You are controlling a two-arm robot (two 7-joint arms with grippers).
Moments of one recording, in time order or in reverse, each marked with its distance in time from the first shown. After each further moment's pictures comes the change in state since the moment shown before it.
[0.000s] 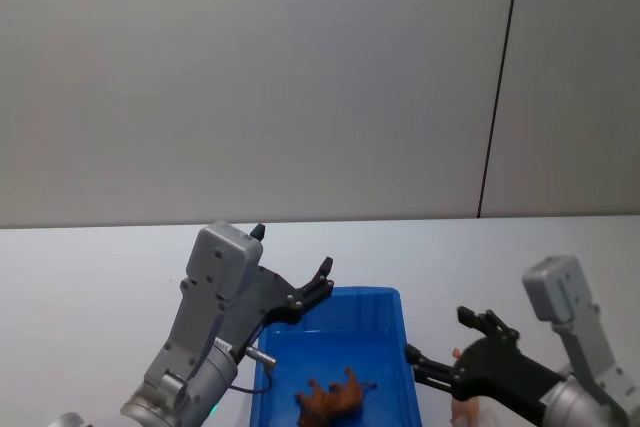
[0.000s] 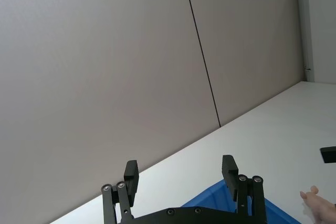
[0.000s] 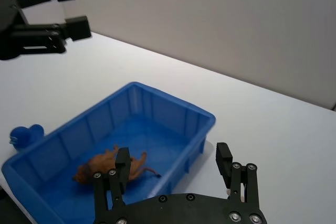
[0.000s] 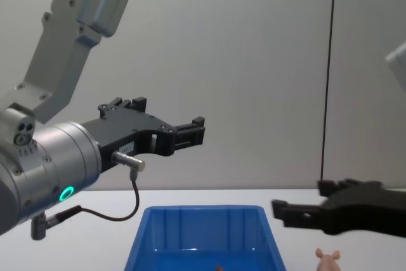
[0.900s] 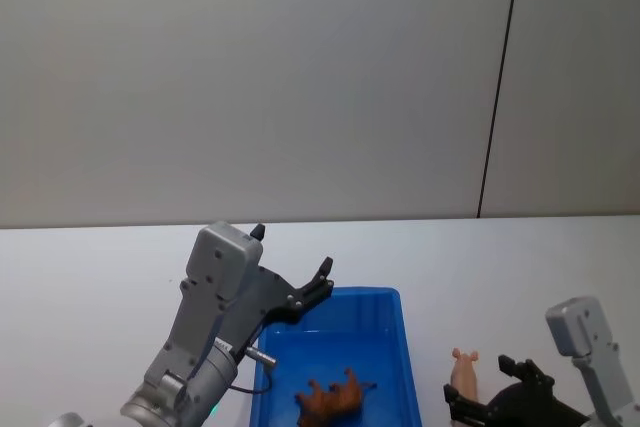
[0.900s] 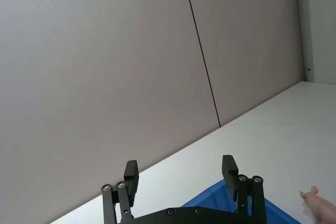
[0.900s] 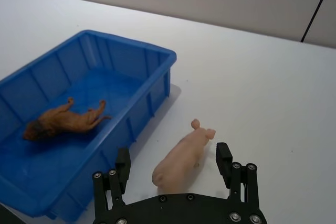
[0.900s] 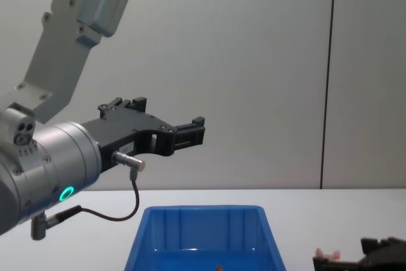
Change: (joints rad) left arm 0.000 0.000 0.000 0.000 0.000 0.000 0.000; right arm -0.046 0.024 0.014 0.064 0.038 0.047 -0.097
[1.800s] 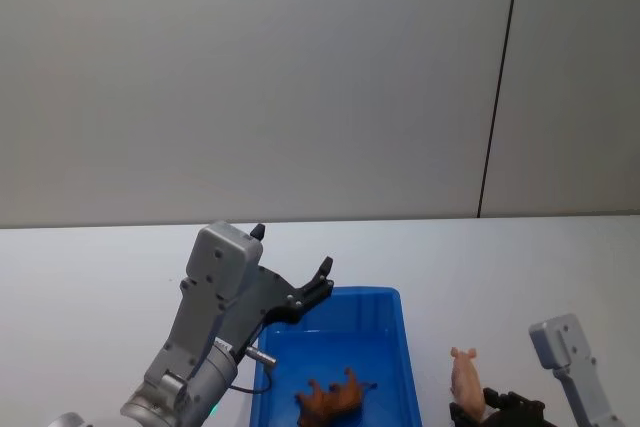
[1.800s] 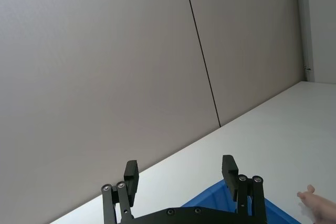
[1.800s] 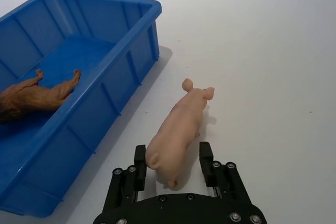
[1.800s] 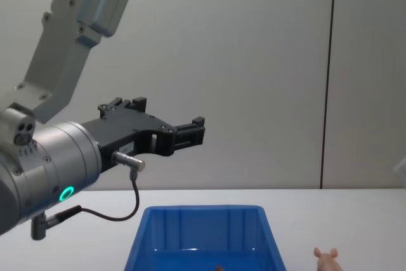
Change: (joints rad) left arm 0.000 0.000 0.000 0.000 0.000 0.000 0.000; right arm 0.056 -0.049 -0.017 0.149 0.012 0.045 -0.019
